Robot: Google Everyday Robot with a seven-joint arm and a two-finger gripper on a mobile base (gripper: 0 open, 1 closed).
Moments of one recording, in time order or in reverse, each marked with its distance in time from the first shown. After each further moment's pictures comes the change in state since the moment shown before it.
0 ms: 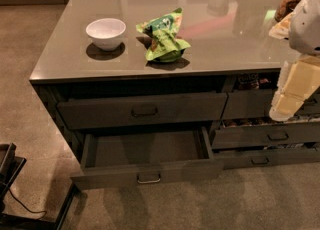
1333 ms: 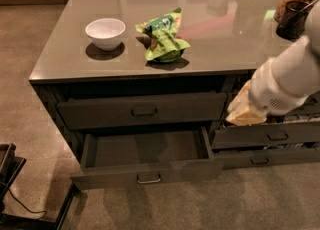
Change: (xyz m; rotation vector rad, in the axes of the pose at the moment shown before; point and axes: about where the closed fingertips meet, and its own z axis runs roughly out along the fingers) arm -0.004 0.025 0.124 -0.063 -0.151 0.066
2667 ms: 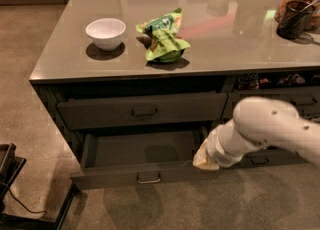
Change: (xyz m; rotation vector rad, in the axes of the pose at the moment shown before) arm 0.021 0.058 0.204 -0.139 -0.048 -0.008
